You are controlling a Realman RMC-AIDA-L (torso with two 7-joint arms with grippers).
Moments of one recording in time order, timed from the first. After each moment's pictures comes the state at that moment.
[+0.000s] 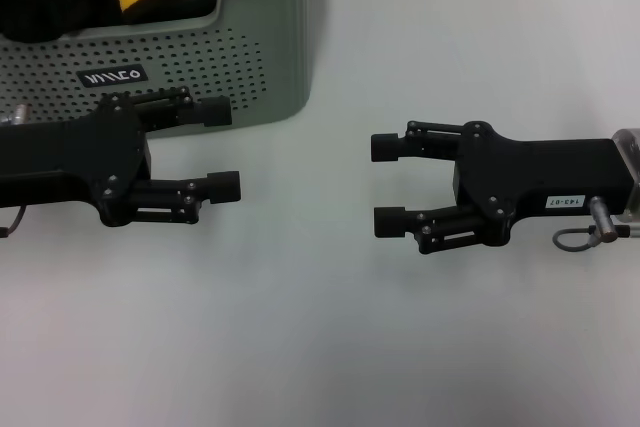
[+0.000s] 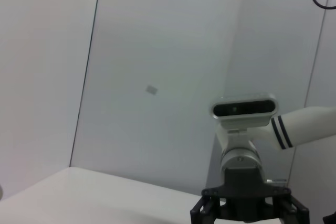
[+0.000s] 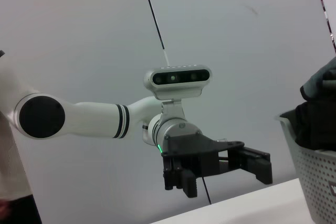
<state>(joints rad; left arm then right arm) -0.45 -1.93 0.87 0.65 1.65 1.90 -1.33 0.62 2.03 -1.15 -0.51 -1.49 -1.72 1.30</state>
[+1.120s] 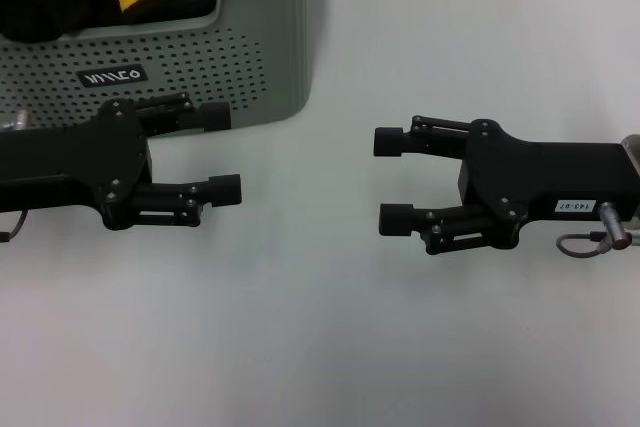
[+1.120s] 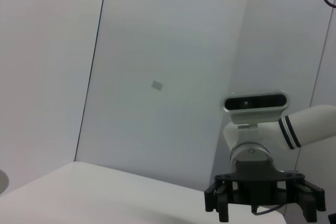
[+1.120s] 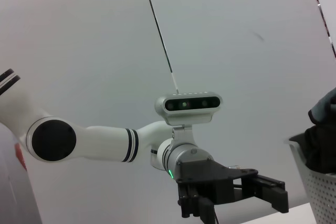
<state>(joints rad) -0.44 -1.94 0.87 0.65 1.66 1.88 -1.33 0.61 2.03 -1.16 -0.47 -1.42 -1.77 1.25</state>
